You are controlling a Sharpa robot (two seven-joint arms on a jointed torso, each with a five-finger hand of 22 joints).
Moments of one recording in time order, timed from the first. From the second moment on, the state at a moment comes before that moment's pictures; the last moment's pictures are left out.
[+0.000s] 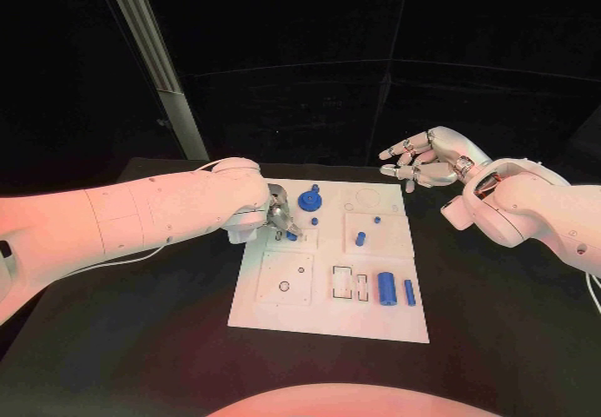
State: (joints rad) left arm 1.35 -0.56 -0.19 1.30 -0.95 0.12 -0.66; left_hand 1.19 -0.09 0.48 0.17 0.13 0.90 0.04 0.64 0.63 1.29 -0.03 1.13 0.97 1.46 -0.09 1.57 1.31 0.05 1.47 0.02 1.43 1.31; right arm 1.25 -0.88 -0.01 1.47 -0.86 -0.33 0.18; right_hand 1.43 0.00 -0.07 0.17 0.37 0.93 0.16 0.08 0.07 1.08 0.06 0.70 0.74 1.44 -0.02 1.05 0.99 0.18 1.12 0.09 0.89 0.42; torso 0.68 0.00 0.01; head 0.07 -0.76
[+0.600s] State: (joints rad) left arm 1.34 -0.53 -0.19 1.27 -0.96 0.14 -0.67; left_hand 1.09 -0.11 0.53 0.08 0.13 0.93 0.02 0.66 0.65 1.31 -0.04 1.15 0.99 1.47 -0.09 1.57 1.31 0.05 1.47 0.01 1.43 1.31; right arm 1.25 -0.88 -0.01 1.47 -0.86 -0.33 0.18; right_hand 1.43 0.00 -0.07 0.17 0.37 0.93 0.16 0.08 0.07 1.08 0.06 0.70 0.74 1.44 -0.02 1.05 0.99 0.18 1.12 0.09 0.88 0.42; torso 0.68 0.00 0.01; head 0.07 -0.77
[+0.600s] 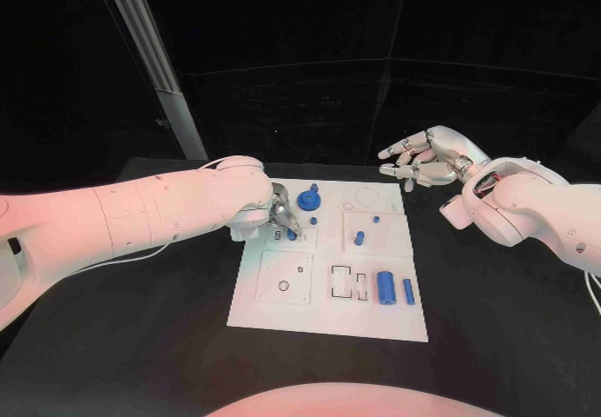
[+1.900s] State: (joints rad) left arm 1.34 -0.56 -0.19 1.27 -0.96 0.15 -0.67; left_hand 0.92 -0.13 0.10 0.29 0.05 0.95 0.02 0.67 0.69 1.31 -0.05 1.16 0.99 1.47 -0.10 1.57 1.31 0.05 1.47 0.01 1.44 1.31; right arm 1.25 -0.88 -0.01 1.47 -0.86 -0.33 0.18; right_hand 1.43 0.00 -0.08 0.18 0.37 0.92 0.16 0.08 0.07 1.07 0.07 0.70 0.73 1.43 -0.01 0.99 0.94 0.18 1.12 0.09 0.86 0.40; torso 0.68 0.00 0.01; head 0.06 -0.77
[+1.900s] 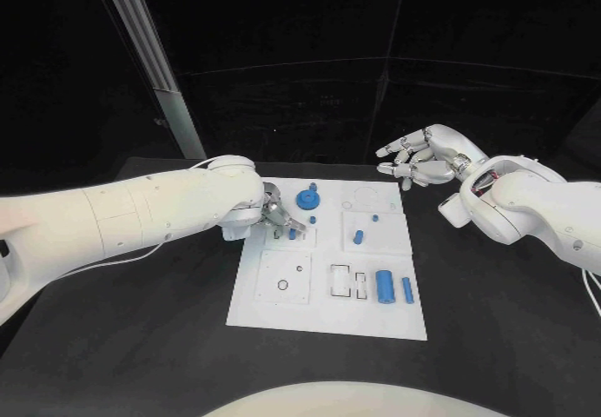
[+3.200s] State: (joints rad) left arm 1.40 -0.52 -0.15 1.09 -0.93 0.11 -0.46; left_hand 1.15 0.02 -0.17 0.29 0.05 0.90 0.07 0.58 0.50 1.16 -0.01 1.01 0.68 1.47 -0.06 1.57 1.31 0.10 1.46 0.04 1.25 1.17; right arm 1.25 -0.87 -0.01 1.44 -0.86 -0.32 0.19; right_hand 1.43 0.00 -0.08 0.18 0.37 0.92 0.16 0.08 0.07 1.07 0.07 0.70 0.73 1.42 -0.01 0.99 0.94 0.18 1.12 0.09 0.86 0.40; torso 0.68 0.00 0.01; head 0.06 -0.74
